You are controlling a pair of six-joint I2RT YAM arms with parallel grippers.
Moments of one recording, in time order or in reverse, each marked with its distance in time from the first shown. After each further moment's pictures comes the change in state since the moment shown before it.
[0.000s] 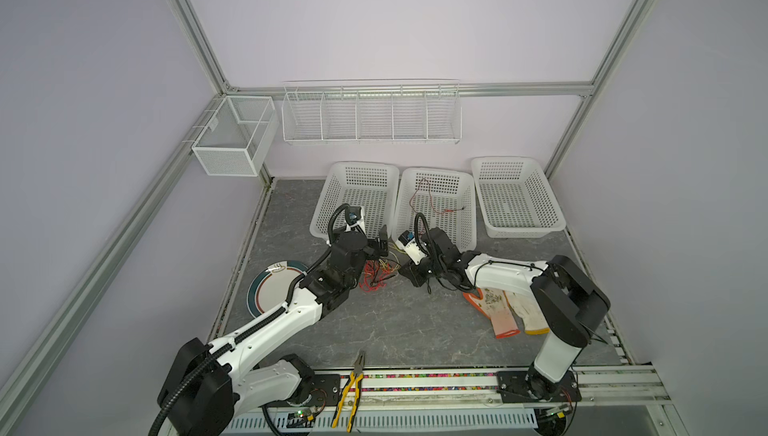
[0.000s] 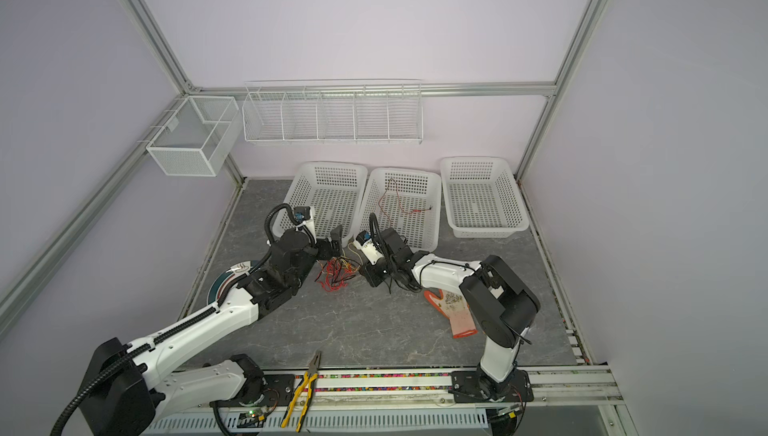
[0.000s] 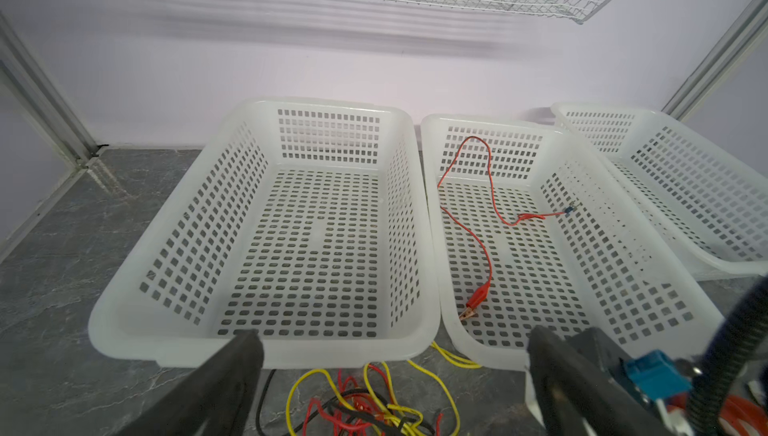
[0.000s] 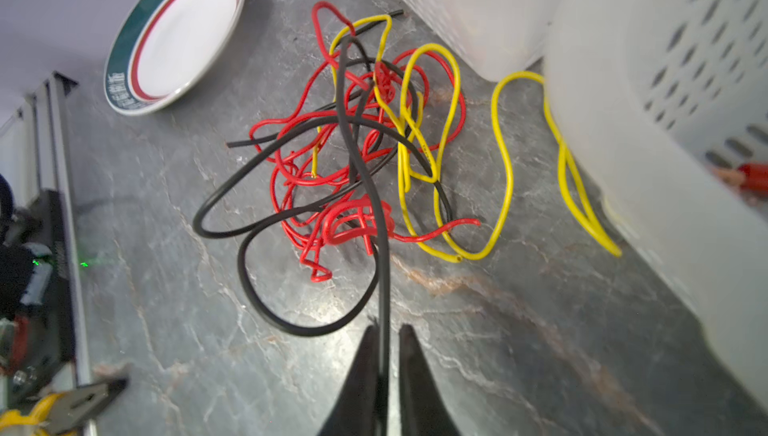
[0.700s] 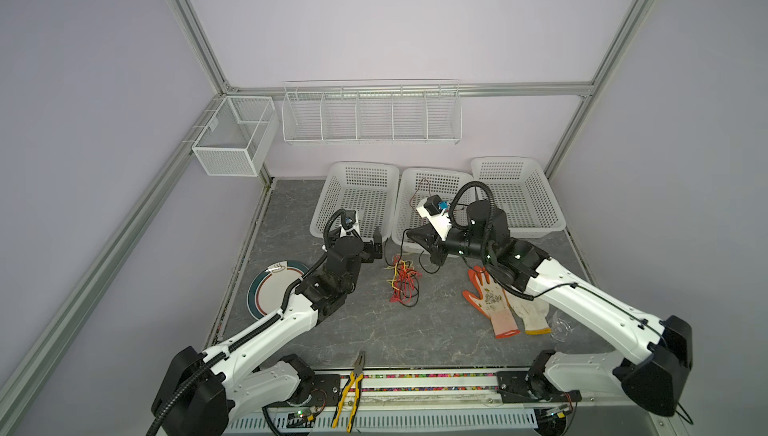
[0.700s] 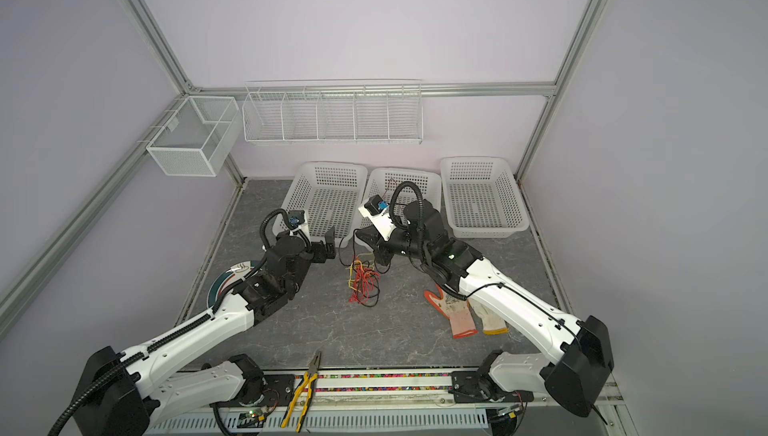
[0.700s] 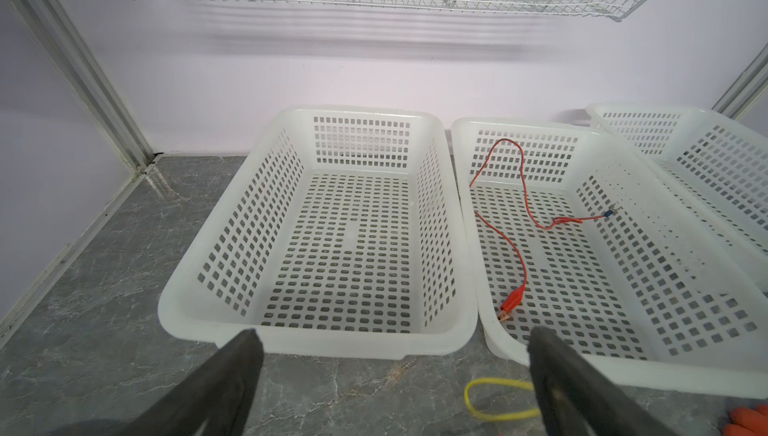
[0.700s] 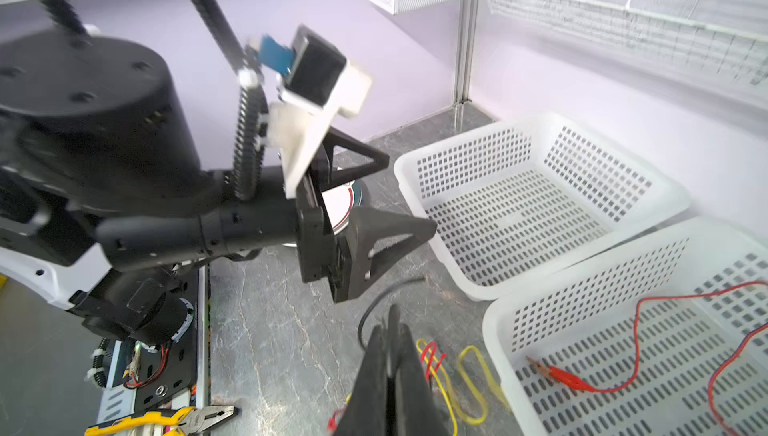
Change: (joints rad) left arm 0.000 -0.039 -0.048 0.029 -0.045 0.058; right arm 0.006 -0.486 0.159 -0.170 -0.032 -0.158
